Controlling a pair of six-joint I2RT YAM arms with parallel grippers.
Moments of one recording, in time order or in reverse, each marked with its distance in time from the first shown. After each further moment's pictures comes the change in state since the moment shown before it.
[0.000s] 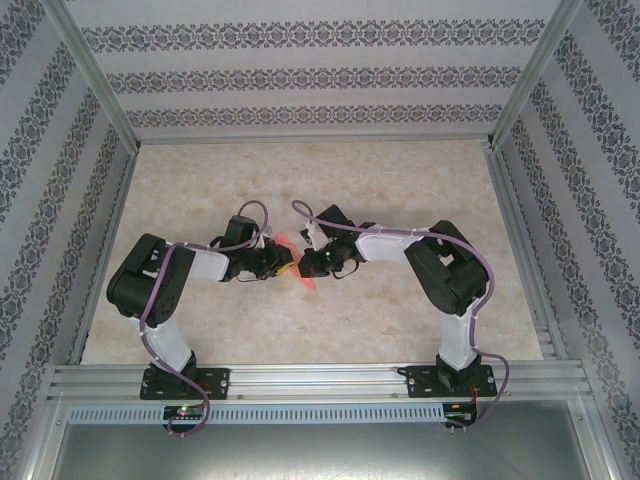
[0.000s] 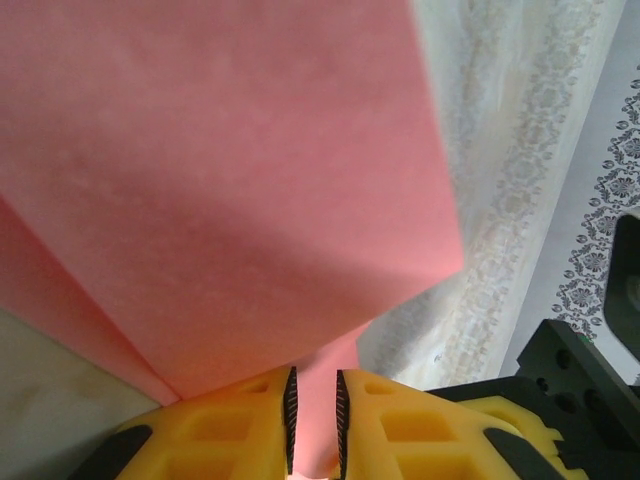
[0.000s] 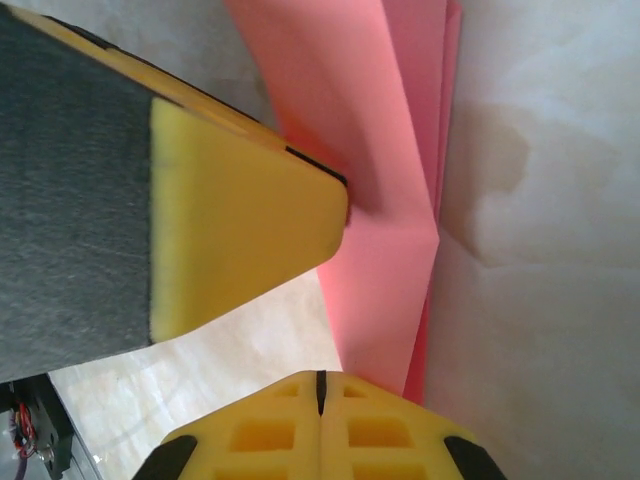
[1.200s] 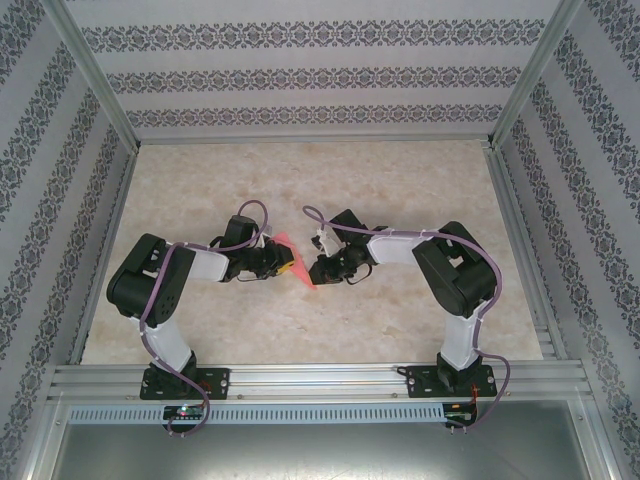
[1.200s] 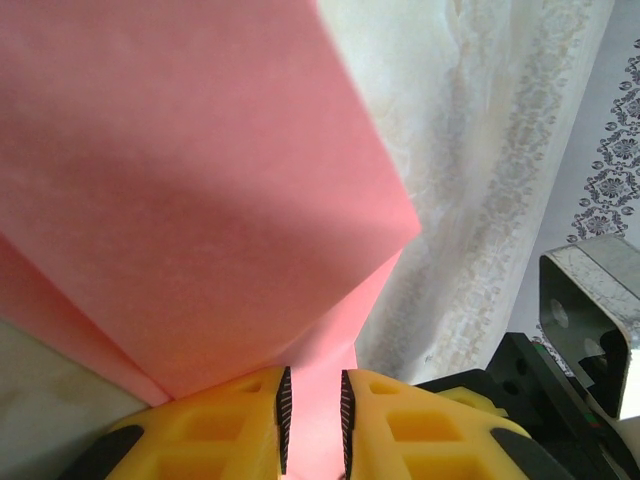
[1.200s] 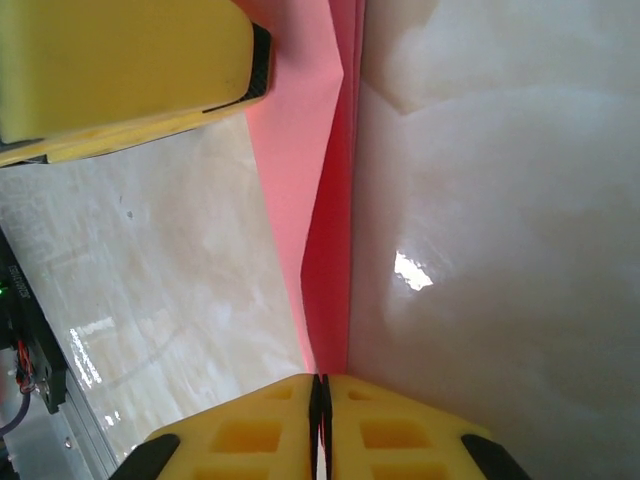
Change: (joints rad) left arm 0.000 0.000 -0.004 0.024 0.007 -0.014; right arm -0.061 -0.045 -0.108 -0.014 -0.086 -0.093
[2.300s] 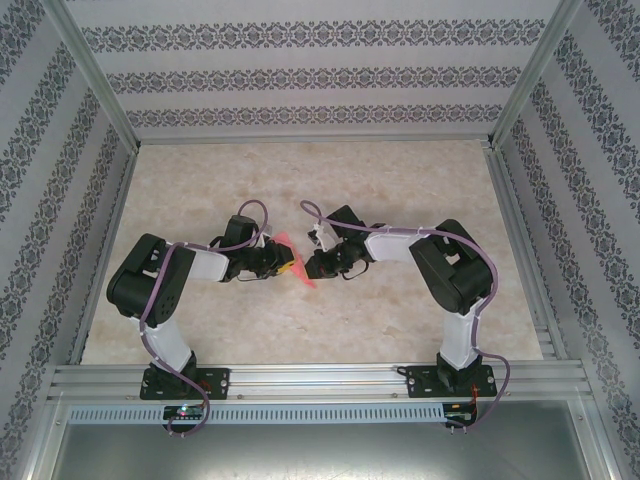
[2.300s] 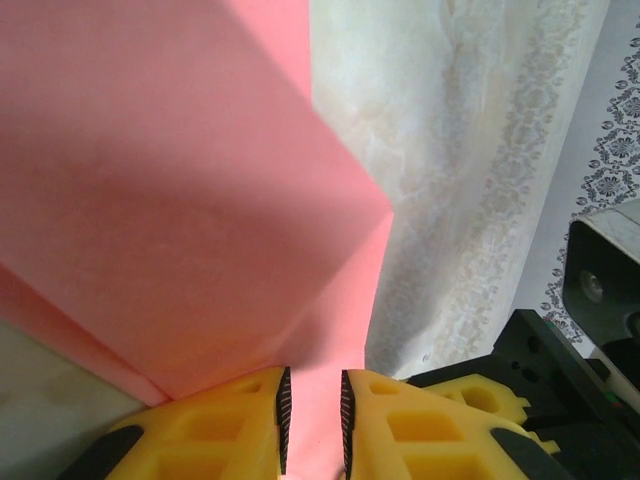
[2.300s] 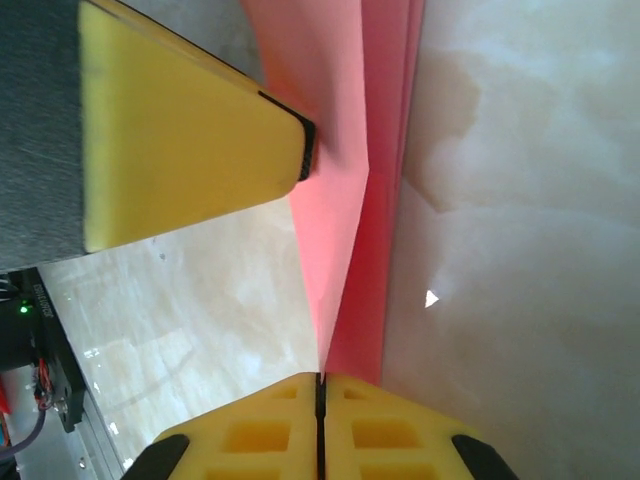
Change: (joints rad) left arm 0.000 0.000 0.000 0.006 0.003 0.000; right arm -0.002 0.028 0.038 0.047 -0.018 0.012
